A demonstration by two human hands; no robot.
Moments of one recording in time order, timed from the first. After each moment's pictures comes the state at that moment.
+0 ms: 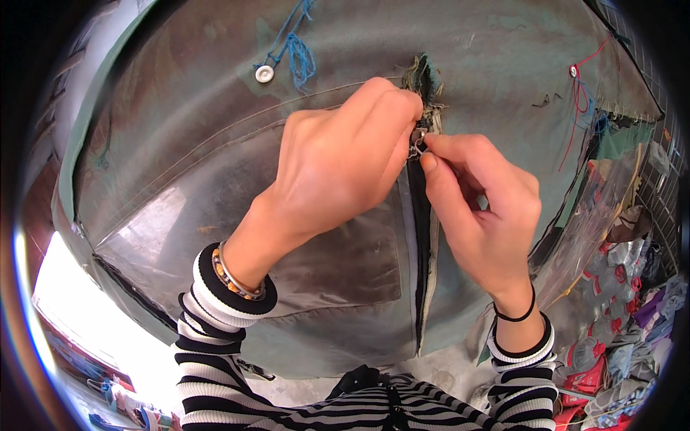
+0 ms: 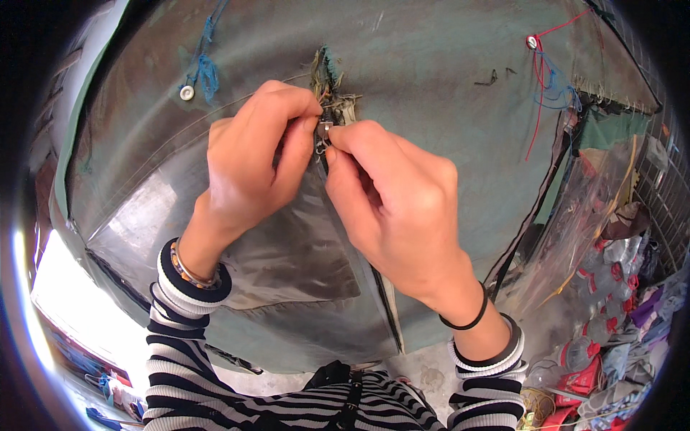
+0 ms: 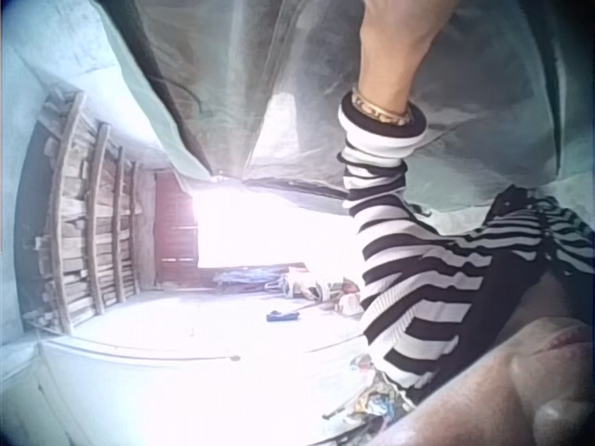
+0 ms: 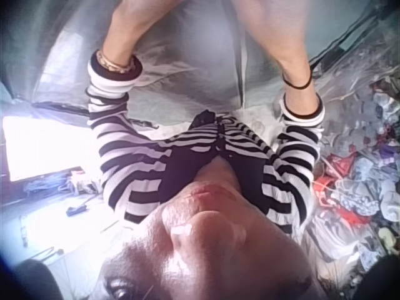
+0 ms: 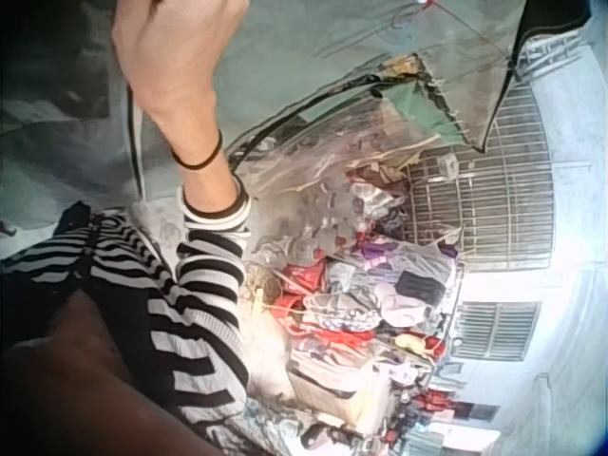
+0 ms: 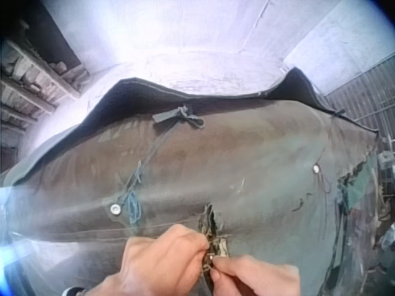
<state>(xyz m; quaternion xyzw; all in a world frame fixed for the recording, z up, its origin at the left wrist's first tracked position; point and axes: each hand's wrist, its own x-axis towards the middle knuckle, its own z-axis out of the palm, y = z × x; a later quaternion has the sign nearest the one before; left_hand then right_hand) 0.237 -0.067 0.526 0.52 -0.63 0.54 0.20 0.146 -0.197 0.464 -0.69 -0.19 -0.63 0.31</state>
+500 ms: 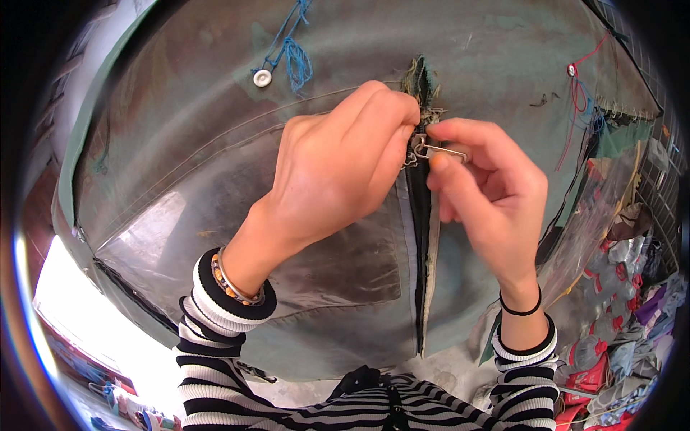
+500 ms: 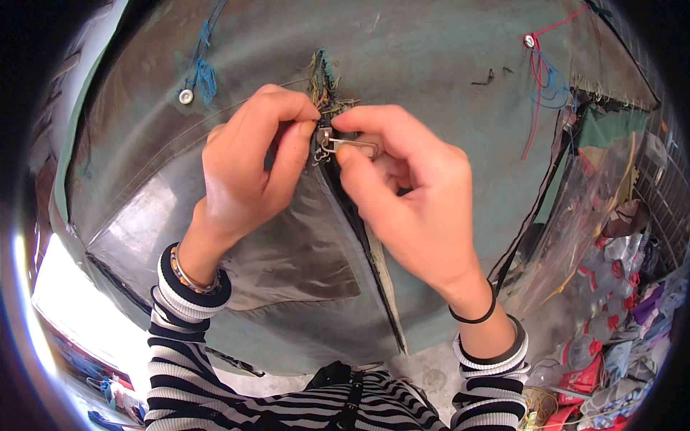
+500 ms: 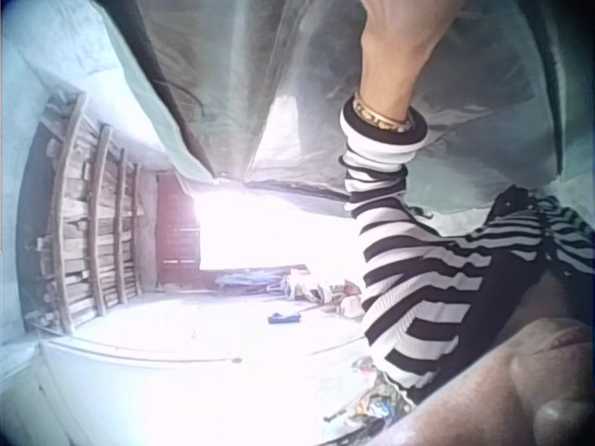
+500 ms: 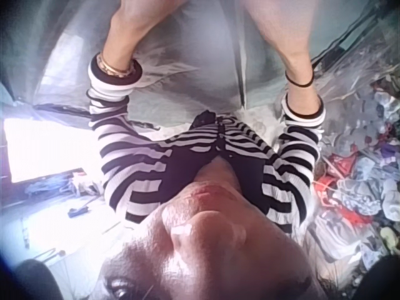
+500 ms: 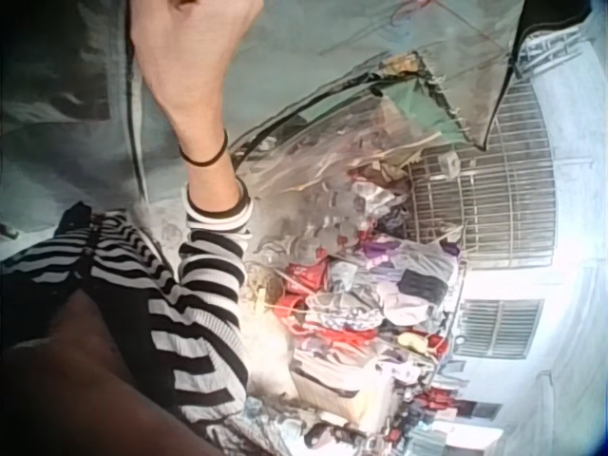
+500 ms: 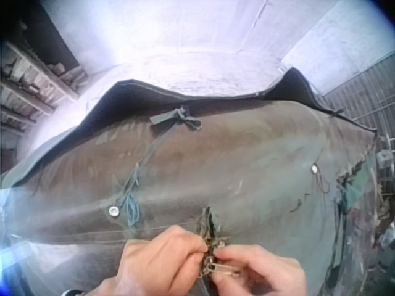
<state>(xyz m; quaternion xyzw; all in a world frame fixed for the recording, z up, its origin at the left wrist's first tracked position) 0.234 -0.065 0.528 0.53 -0.65 0.49 0.25 0.140 -0.205 0.466 -0.64 -0.20 -0.47 0.57</state>
